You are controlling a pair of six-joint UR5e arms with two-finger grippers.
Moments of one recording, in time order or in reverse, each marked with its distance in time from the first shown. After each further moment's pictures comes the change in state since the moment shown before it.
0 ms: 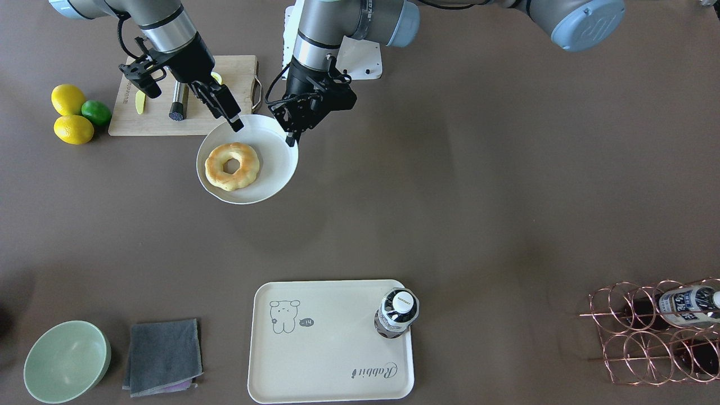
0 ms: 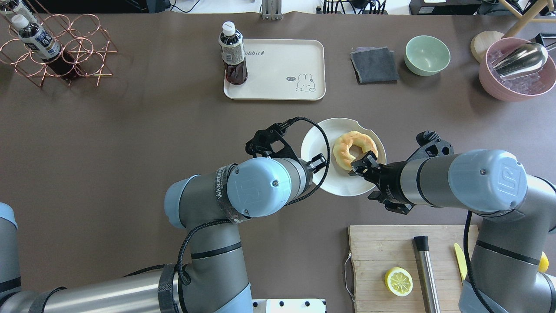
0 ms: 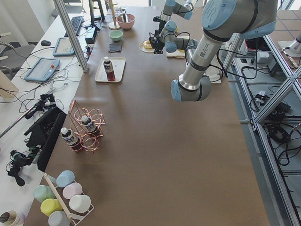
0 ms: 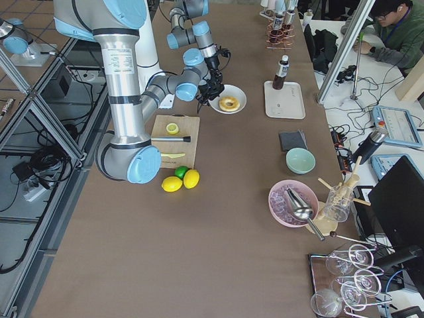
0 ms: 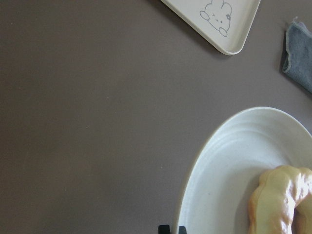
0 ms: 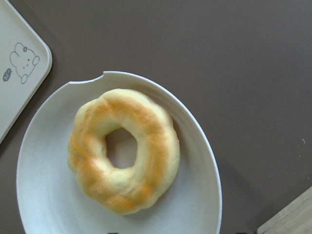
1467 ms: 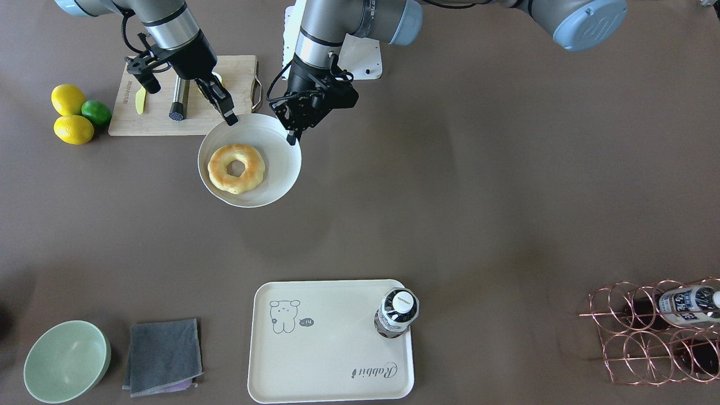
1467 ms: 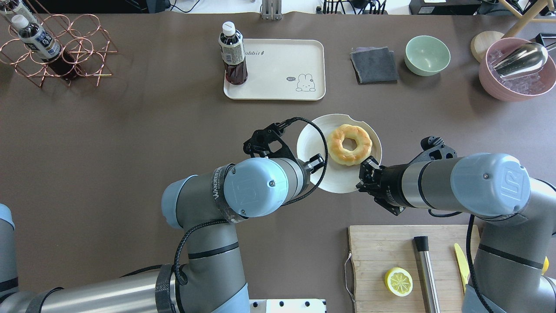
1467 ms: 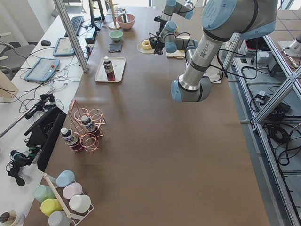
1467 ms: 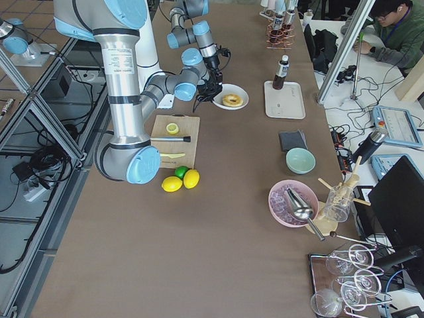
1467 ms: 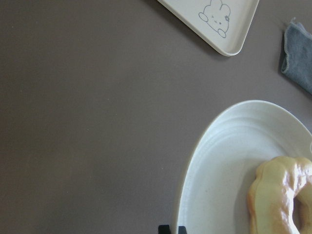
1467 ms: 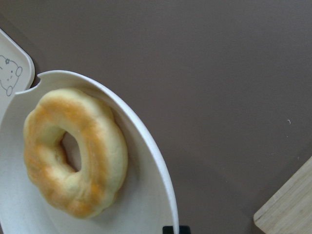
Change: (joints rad) left arm -0.002 0.009 -0.008 0.000 -0.001 0.010; right arm -0.011 -0.009 0.014 0.000 -0.005 0.099
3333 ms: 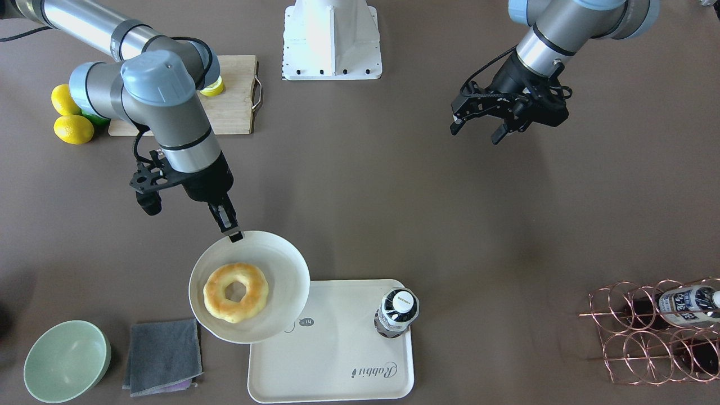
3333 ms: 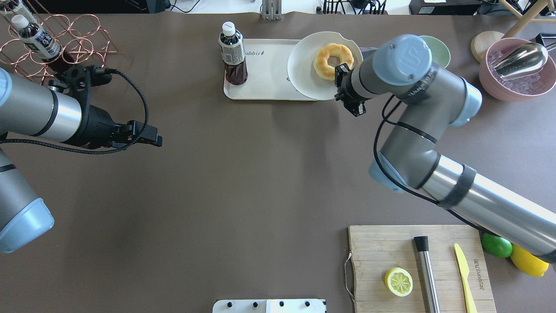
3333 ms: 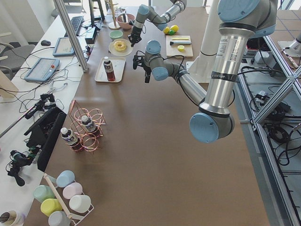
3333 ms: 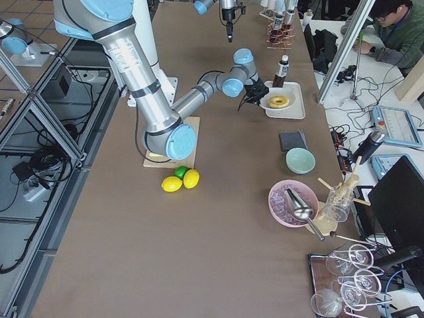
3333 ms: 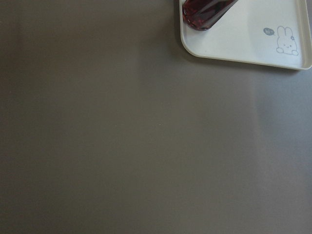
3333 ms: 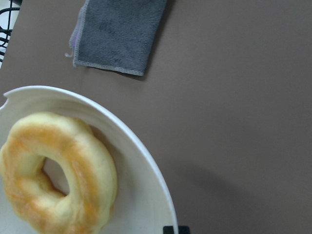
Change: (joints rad) left arm -0.454 0.617 -0.380 -0.126 -0.596 0.700; right arm 0.279 0.433 -0.557 0.006 0.075 0.011
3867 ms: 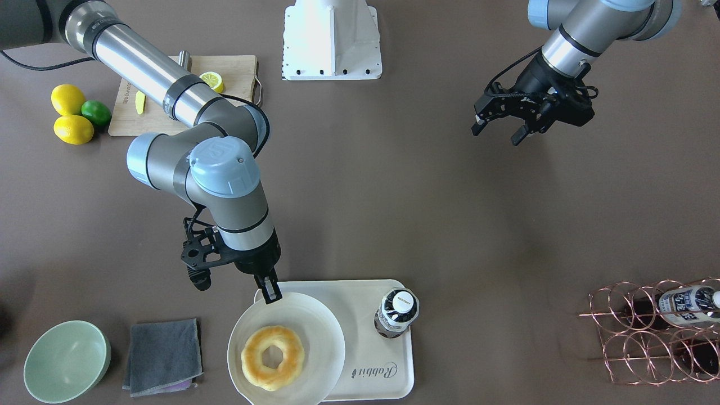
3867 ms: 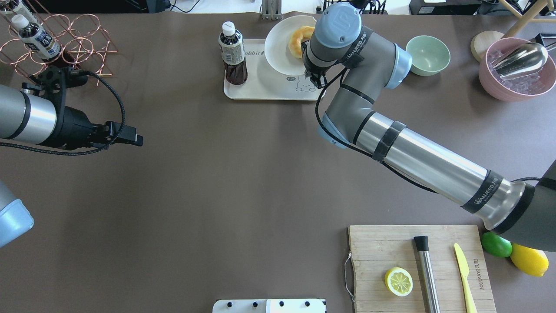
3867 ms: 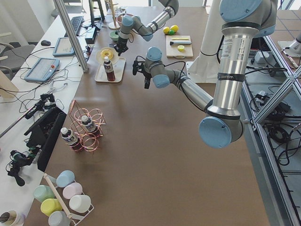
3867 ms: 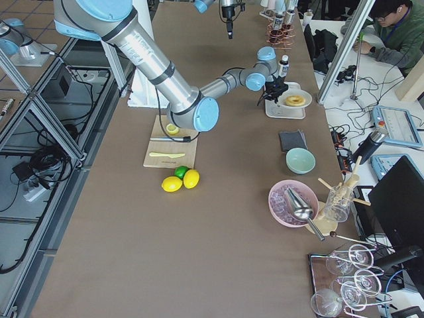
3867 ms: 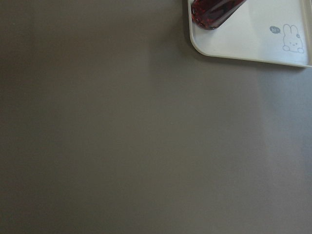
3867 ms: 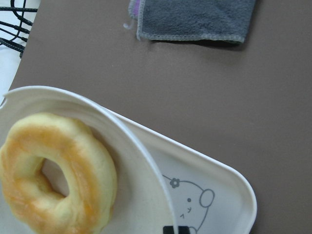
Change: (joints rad) left arm -0.035 0.088 0.000 -0.092 -0.012 0.014; right arm 0.031 0.324 -0.501 0.119 0.011 0.012
